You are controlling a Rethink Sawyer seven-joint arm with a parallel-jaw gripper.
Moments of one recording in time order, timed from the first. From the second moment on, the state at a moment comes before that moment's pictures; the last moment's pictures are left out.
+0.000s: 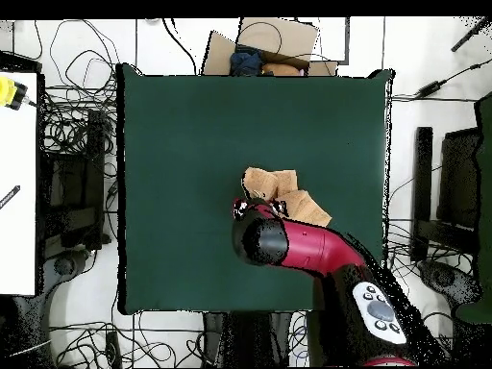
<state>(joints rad) -0.43 -0.75 0.15 1.97 -0.13 0.19 1.51</state>
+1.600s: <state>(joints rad) -0.26 -0.66 0.04 1.97 0.01 -0.03 1.51</state>
